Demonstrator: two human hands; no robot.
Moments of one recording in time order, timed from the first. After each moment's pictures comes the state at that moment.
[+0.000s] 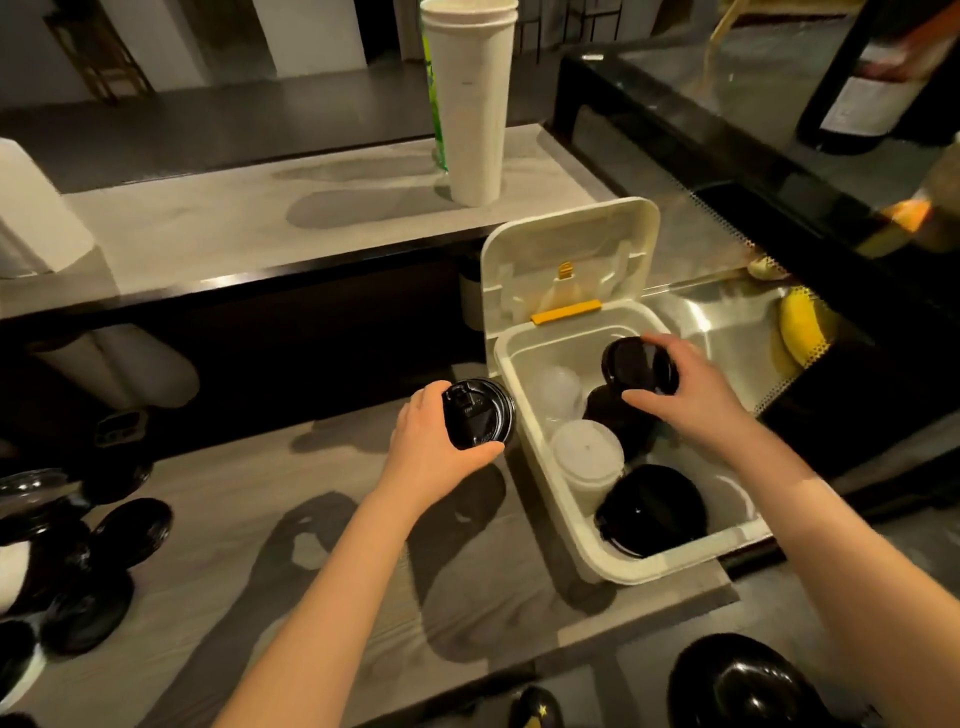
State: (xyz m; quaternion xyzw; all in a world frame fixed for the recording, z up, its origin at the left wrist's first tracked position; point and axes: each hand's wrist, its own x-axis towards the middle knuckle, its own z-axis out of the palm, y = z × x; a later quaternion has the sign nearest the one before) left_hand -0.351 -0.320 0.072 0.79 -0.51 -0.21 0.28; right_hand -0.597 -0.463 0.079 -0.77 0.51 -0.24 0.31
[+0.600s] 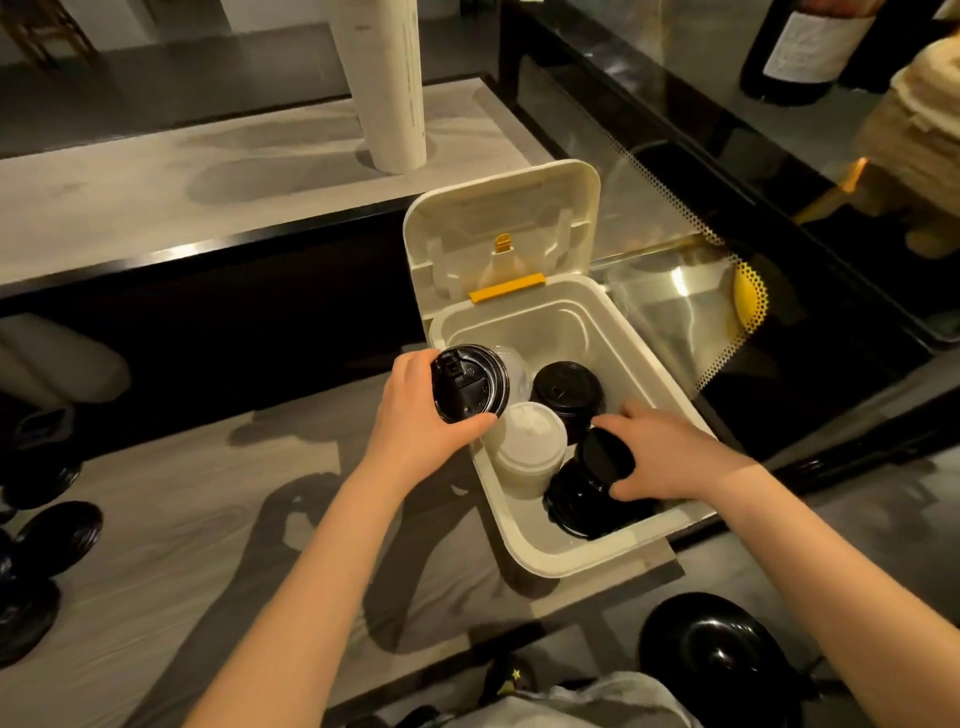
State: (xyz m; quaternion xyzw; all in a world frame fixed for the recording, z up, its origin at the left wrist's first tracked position) left_hand -0.403 -0.358 0.075 0.76 -0.53 -0.21 0.30; right_hand -0.644 -0.445 0.058 -0.86 0.45 0.14 0.21
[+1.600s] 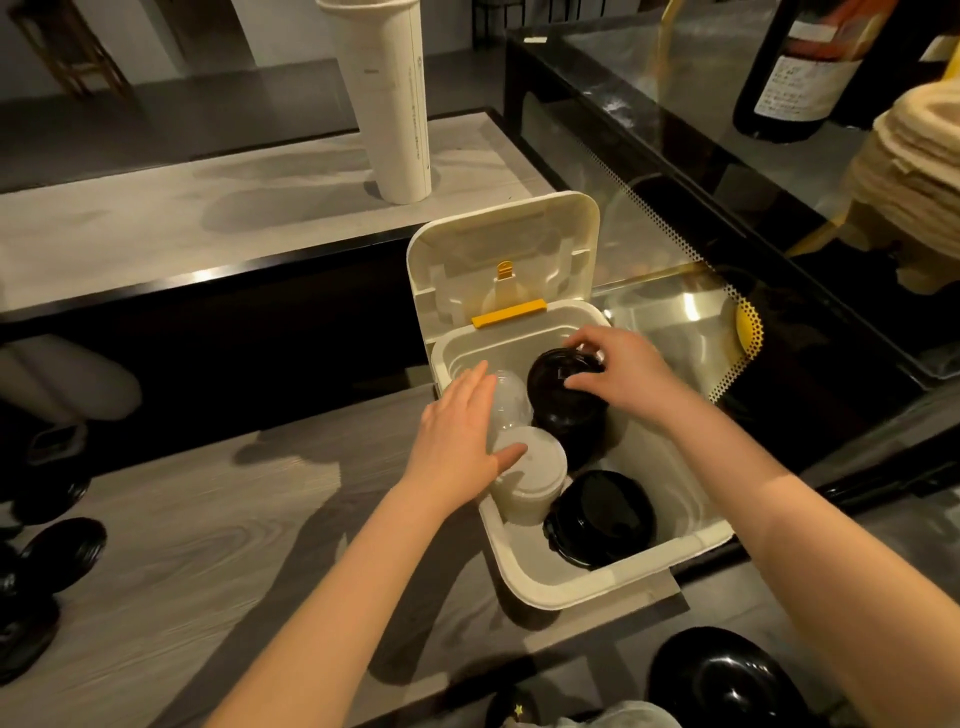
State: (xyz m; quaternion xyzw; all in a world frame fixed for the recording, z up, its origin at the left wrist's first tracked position) left_hand -0.428 -0.377 0.066 0.73 -0.65 -0.12 0.14; right_hand -0.596 -0.503 0.091 -0.81 0.48 -0.15 0.29
